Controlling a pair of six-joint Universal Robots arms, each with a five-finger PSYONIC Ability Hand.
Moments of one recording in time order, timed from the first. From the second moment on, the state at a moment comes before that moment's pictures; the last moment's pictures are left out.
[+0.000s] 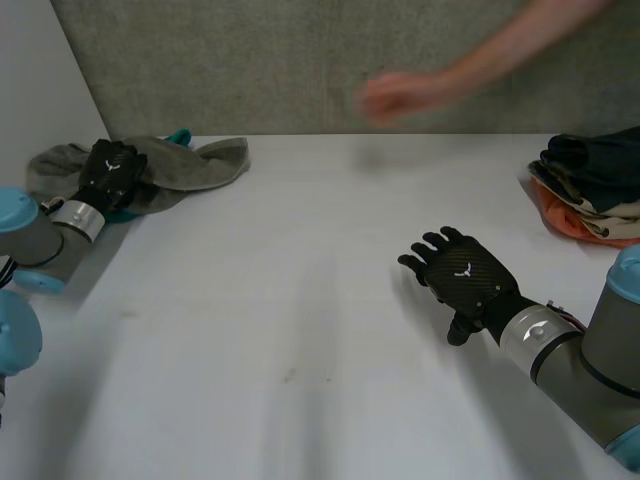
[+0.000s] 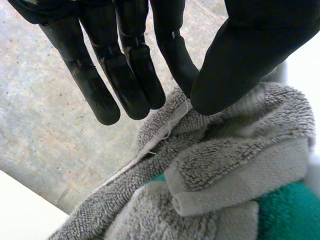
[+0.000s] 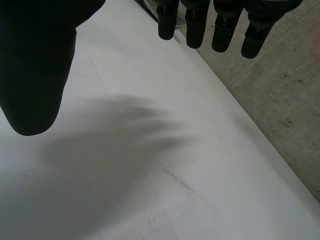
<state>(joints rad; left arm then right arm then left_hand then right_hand) 4.78 -2.97 -0.34 3.52 -1.00 3.65 1.84 -1.19 1.86 -0.36 1.13 2.49 1.14 1.17 1.17 1.17 0.98 0.23 0.21 0.21 0.21 0.05</state>
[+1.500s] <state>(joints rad) 4.72 -2.50 -1.01 3.49 -1.28 3.68 1.84 -1.27 1.88 -0.29 1.14 2.50 0.90 0.85 0.83 0.83 0.64 0.23 0.21 0.21 0.21 0.05</state>
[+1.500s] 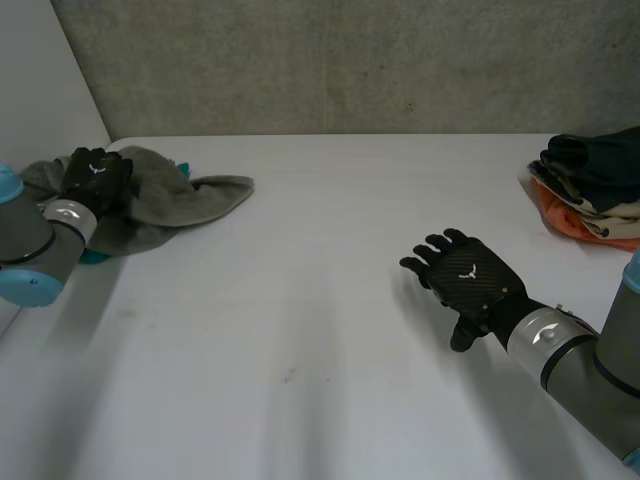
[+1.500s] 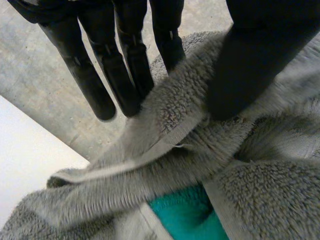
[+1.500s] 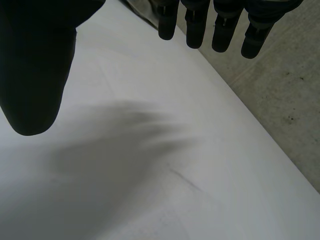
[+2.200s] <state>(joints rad) 4.05 -1.99 -1.44 3.48 -1.29 3.11 1.76 -1.39 1.81 -0.29 1.24 2.67 1.13 1.19 1.19 1.20 0.96 0.23 0.21 0.21 0.21 0.05</state>
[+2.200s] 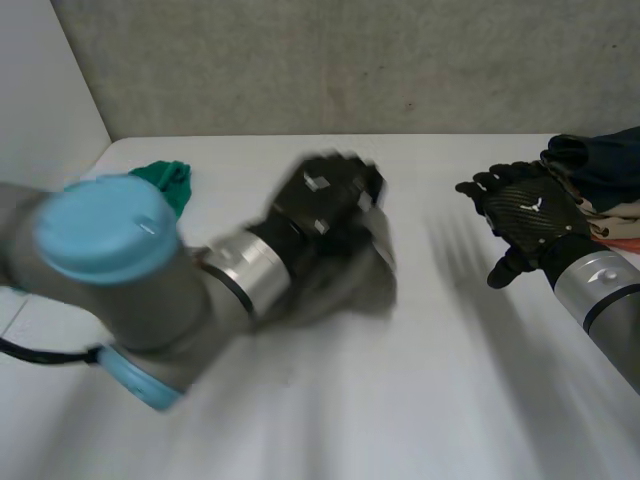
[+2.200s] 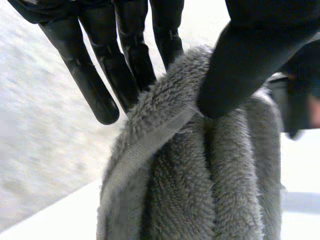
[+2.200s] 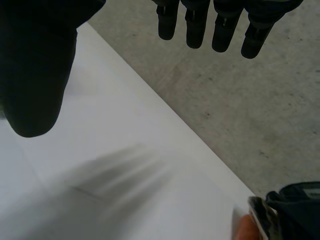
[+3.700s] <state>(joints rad) 4.27 -2.20 -1.49 3.41 -1.36 3.54 1.81 -1.38 1.89 0.02 1.26 2.73 0.66 0.66 0.66 0.65 0.48 0.23 0.21 0.21 0.21 0.05</state>
